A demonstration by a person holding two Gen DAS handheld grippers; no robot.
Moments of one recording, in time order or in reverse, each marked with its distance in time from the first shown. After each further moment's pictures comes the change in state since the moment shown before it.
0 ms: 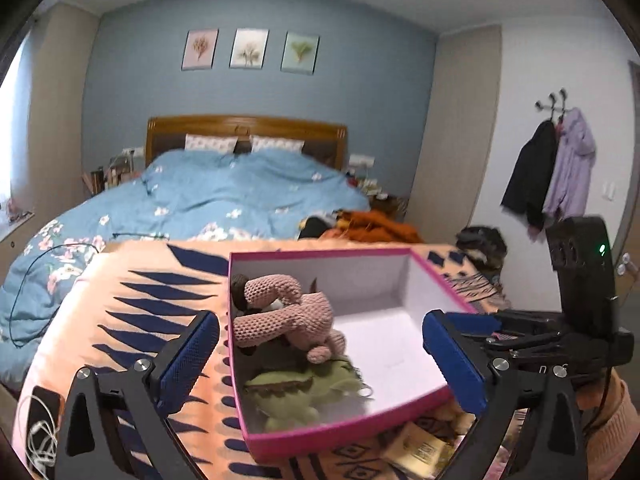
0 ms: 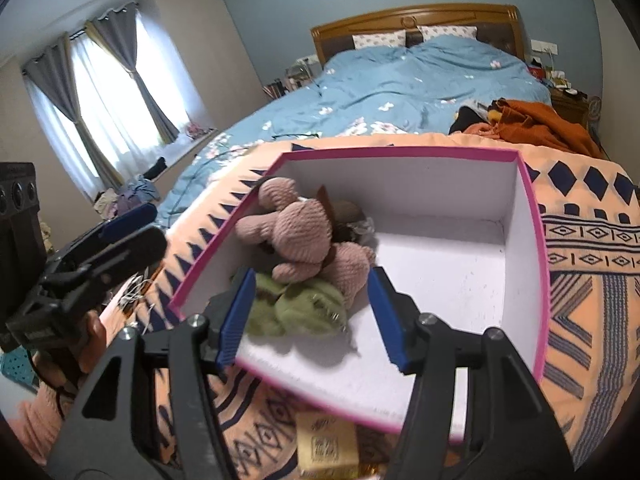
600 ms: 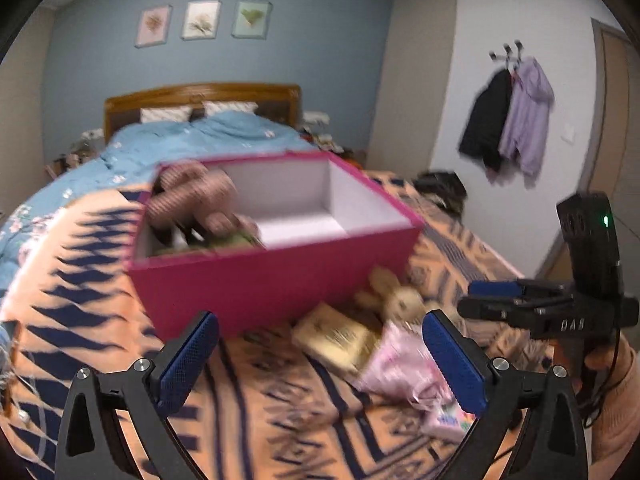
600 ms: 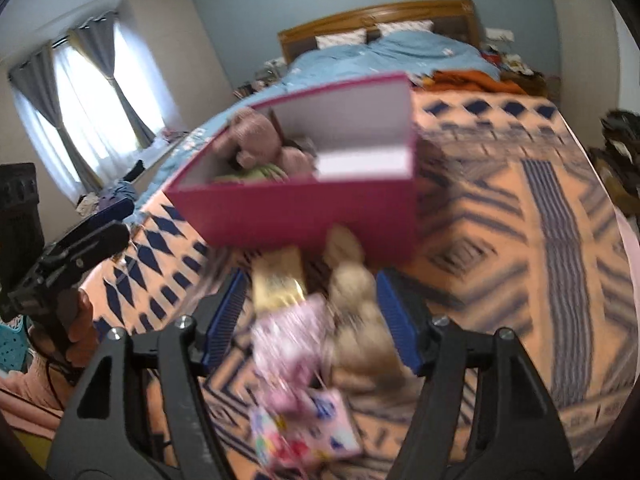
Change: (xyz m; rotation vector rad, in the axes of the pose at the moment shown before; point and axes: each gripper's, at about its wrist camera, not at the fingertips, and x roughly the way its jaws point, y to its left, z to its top) left arm -0.011 -0.075 -0.109 0.095 0.179 -0.127; right arm -0.093 -0.037 -0.141 0.110 -0.001 -0.141
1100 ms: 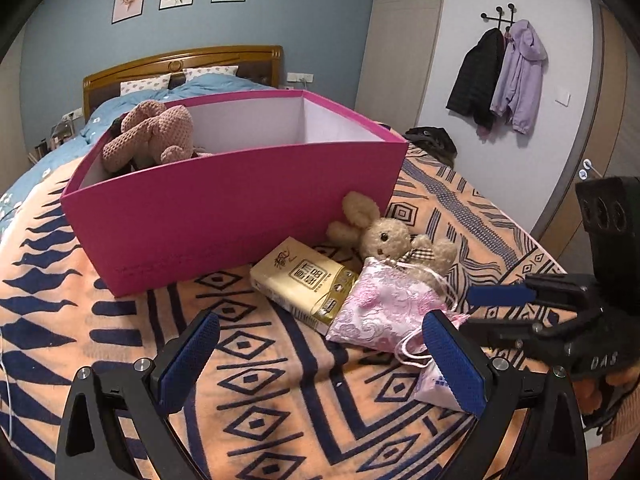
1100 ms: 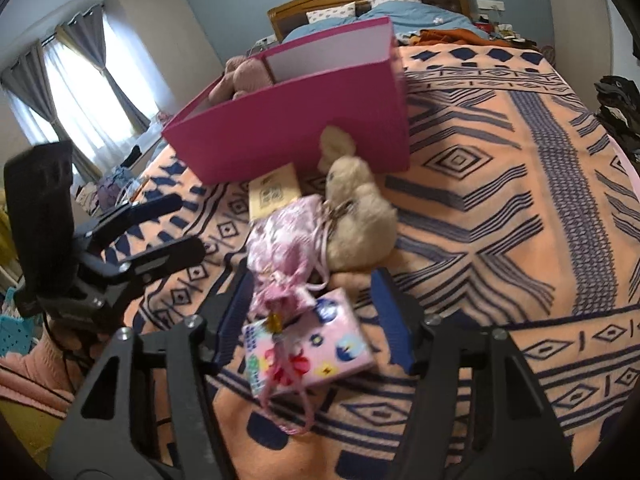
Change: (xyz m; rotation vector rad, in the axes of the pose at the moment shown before) left arm 0.028 -0.016 -0.034 0.027 0.126 -0.019; right arm 0.005 0.012 -0.053 -0.003 0.087 0.033
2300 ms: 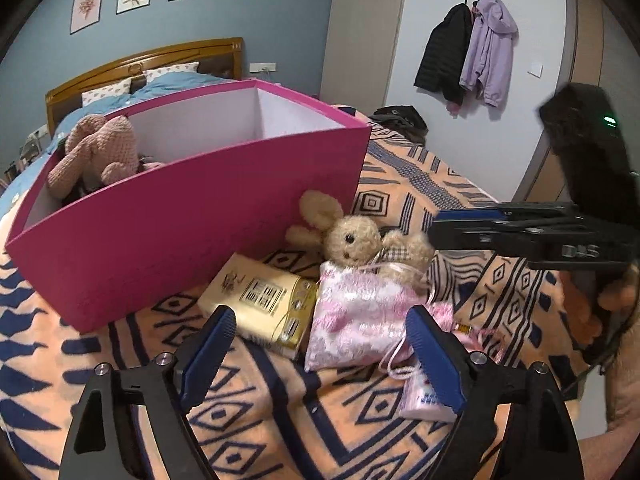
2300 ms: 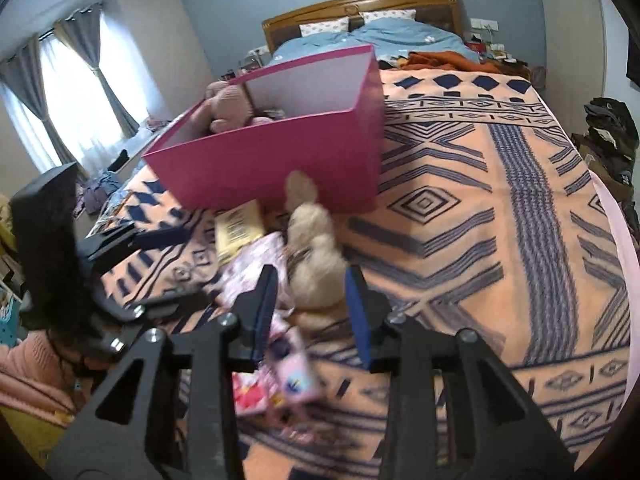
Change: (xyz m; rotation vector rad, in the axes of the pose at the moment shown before) left arm 0.023 -0.016 0.021 0.102 0.059 -0.101; right arm -0.008 -0.030 0.040 -0.004 -0.044 -0.050
